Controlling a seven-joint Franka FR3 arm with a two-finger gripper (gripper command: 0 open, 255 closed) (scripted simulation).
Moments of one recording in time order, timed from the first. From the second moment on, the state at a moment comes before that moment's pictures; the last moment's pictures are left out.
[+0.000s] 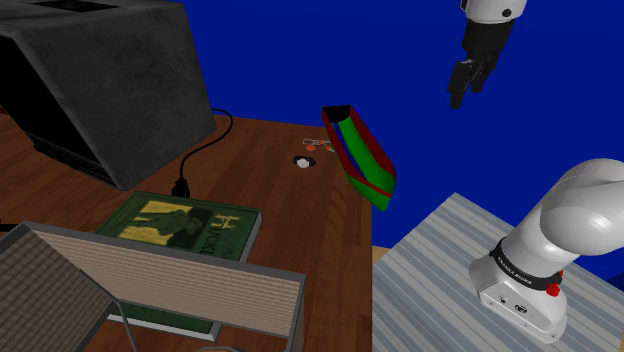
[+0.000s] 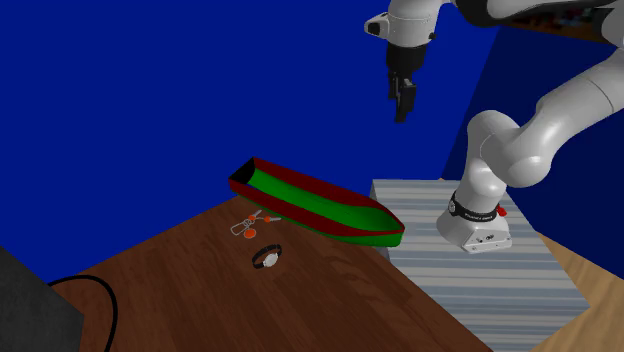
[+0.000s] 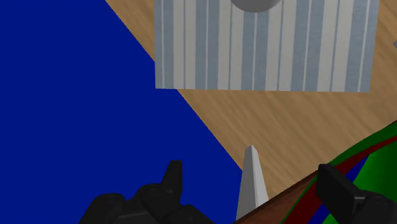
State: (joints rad) arm 0.00 -0.78 0.06 -2.35 -0.10 1.49 0.04
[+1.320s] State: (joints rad) arm 0.12 -0.19 0.04 -2.16 0.05 1.90 -0.24
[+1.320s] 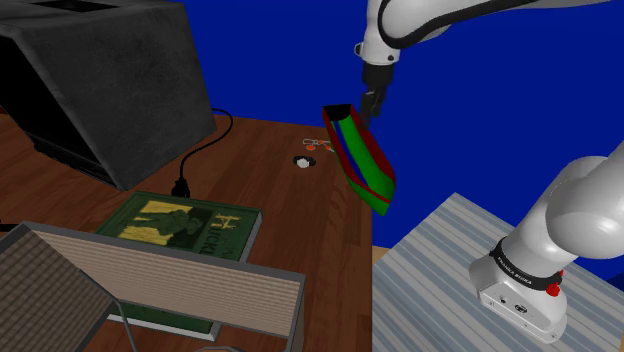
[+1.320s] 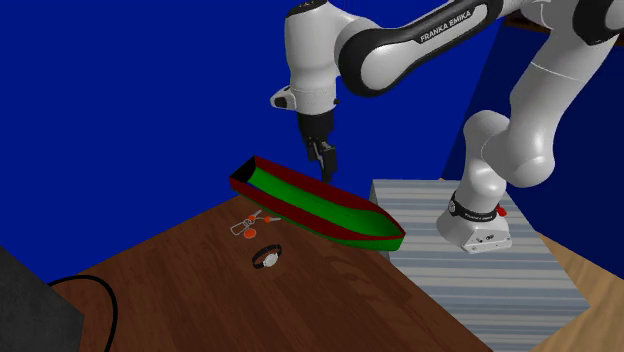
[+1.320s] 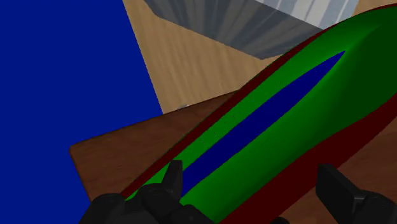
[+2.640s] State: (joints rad) arm 0.20 0.34 0.12 -1.78 0.17 2.03 -0.47
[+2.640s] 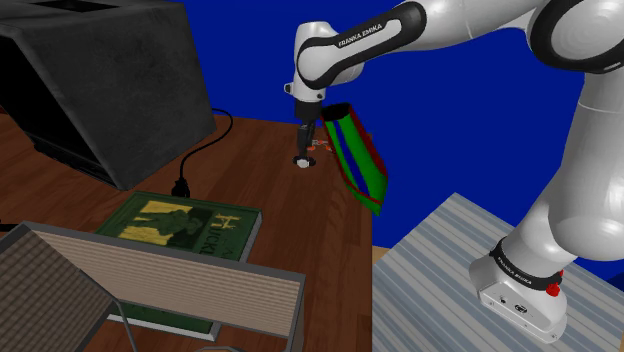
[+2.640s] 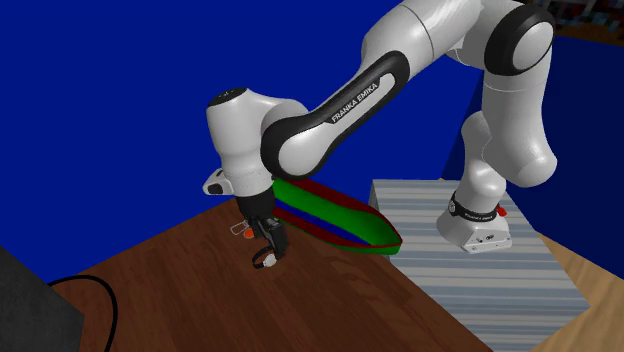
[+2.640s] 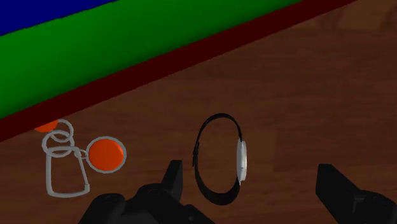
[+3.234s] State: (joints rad) arm 0.21 0.36 0.12 -1.80 0.17 2.07 -0.47
